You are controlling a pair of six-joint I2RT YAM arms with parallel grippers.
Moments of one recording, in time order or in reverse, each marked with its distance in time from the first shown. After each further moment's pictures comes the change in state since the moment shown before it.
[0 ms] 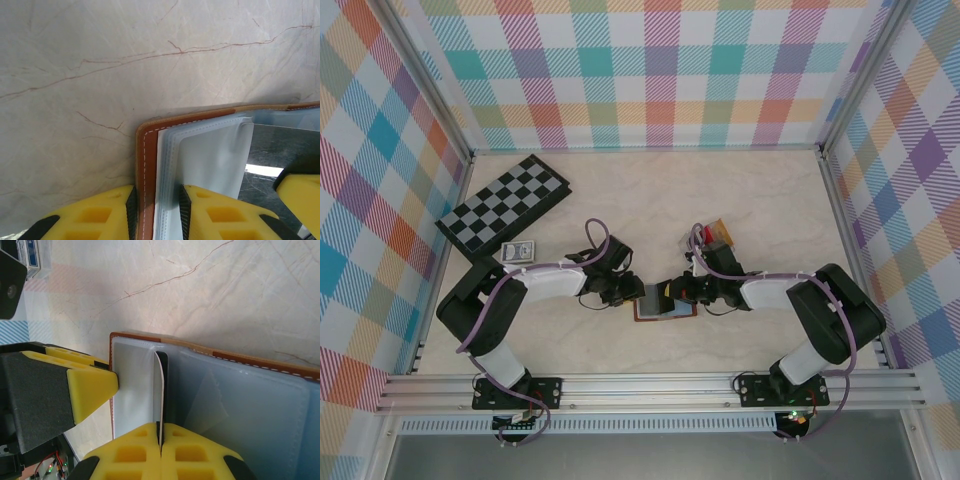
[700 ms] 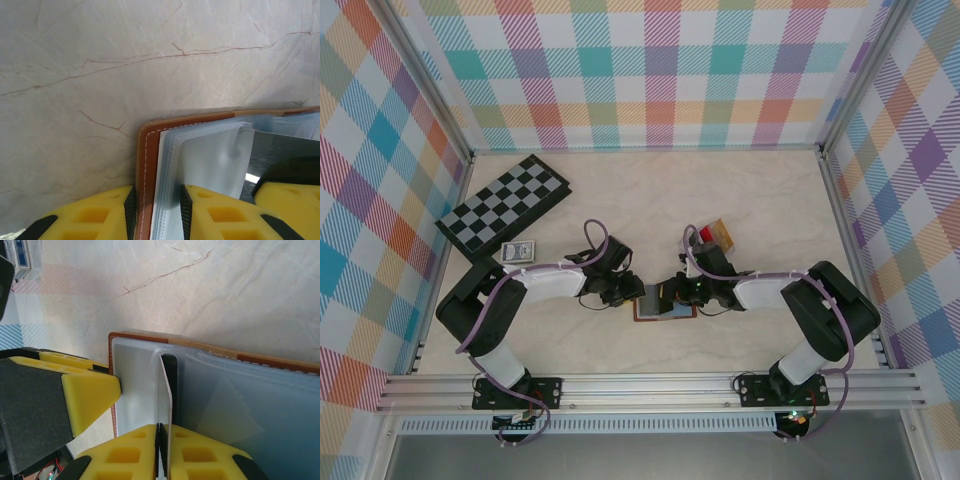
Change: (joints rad) left arm 0.000 -0.005 -0.009 0.017 -0.001 -0.030; right arm 0.064 0.028 0.035 -0.016 0.060 0.066
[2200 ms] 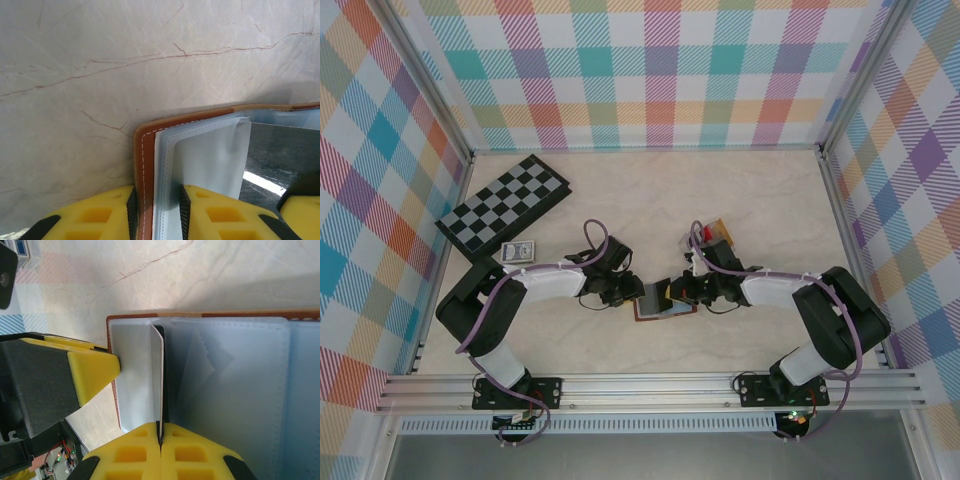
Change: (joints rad) left arm 0.000 0.000 0.000 -0.003 -0.008 0.000; right arm -0.066 -0.058 0.013 -0.145 -0.084 -0.063
